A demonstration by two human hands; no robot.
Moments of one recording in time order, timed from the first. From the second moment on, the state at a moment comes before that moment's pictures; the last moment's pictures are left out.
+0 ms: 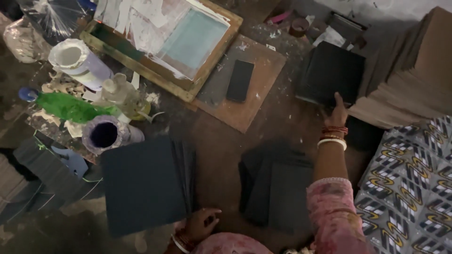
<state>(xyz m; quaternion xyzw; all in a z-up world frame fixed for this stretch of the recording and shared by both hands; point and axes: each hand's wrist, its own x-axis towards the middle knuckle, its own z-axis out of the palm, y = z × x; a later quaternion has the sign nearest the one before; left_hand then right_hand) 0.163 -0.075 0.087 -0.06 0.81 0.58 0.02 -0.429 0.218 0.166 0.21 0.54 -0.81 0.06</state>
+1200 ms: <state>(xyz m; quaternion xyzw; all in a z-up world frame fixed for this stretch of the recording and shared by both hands) -0.033 0.015 0.129 -0.21 0.69 0.68 0.13 -0.106 0.295 0.172 0.28 0.74 -0.55 0.26</state>
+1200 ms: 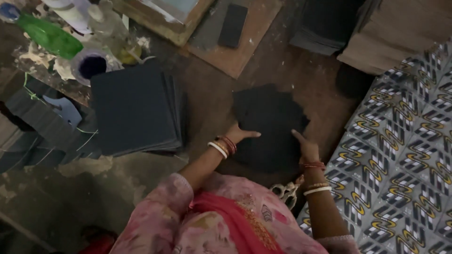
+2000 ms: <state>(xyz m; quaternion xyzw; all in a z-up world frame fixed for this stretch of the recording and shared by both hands) -0.002 -0.023 0.158 0.09 0.69 0.71 -0.09 -0.092 0.298 0.227 -0.25 0.65 -0.69 0.18</state>
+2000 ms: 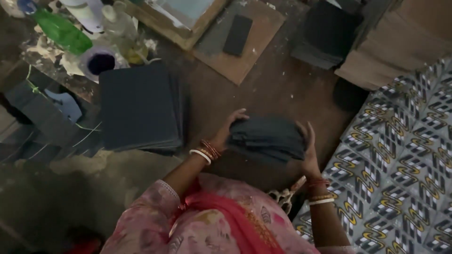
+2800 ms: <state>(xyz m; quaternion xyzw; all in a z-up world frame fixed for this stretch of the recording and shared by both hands) -0.044 0.001 0.215 0.03 0.77 0.62 -0.16 -0.121 0.258 0.194 -0.28 0.79 -0.54 0.09</state>
